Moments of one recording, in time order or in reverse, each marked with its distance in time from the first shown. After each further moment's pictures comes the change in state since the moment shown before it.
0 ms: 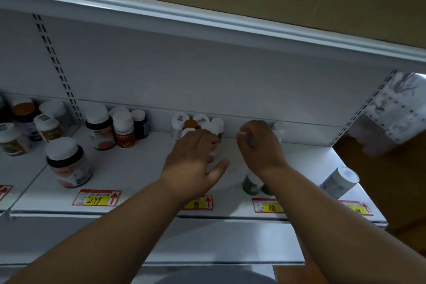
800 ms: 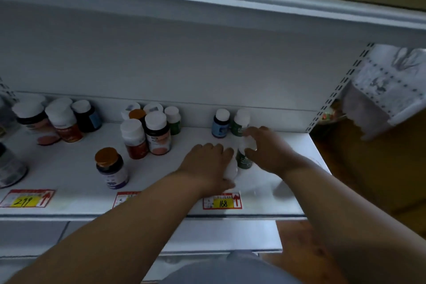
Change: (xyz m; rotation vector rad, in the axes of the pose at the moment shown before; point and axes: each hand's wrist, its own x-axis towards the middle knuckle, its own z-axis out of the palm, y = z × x) left_hand 0.053 0.087 0.142 0.308 -0.646 0.048; right_hand 0.009 0.150 -0.071 -0.232 -0.469 0.092
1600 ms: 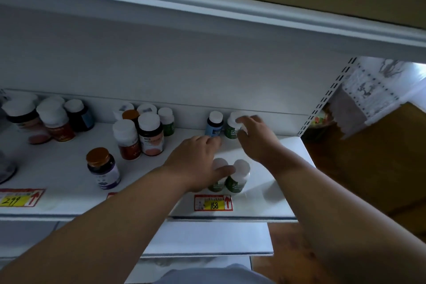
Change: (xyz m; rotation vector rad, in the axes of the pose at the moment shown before) left_hand -0.003 -0.007 -0.013 -0.199 0.094 -0.083; right_hand 0.019 -0.001 -0.004 0.088 0.146 0.043
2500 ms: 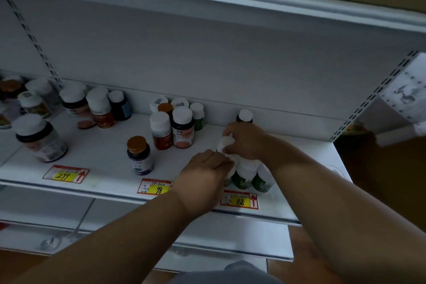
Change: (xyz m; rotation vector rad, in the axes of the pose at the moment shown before) left_hand -0.072 -0.006 -0.001 0.008 0.229 0.126; right_hand 0.022 -0.068 0.036 0.022 -0.450 -0.180
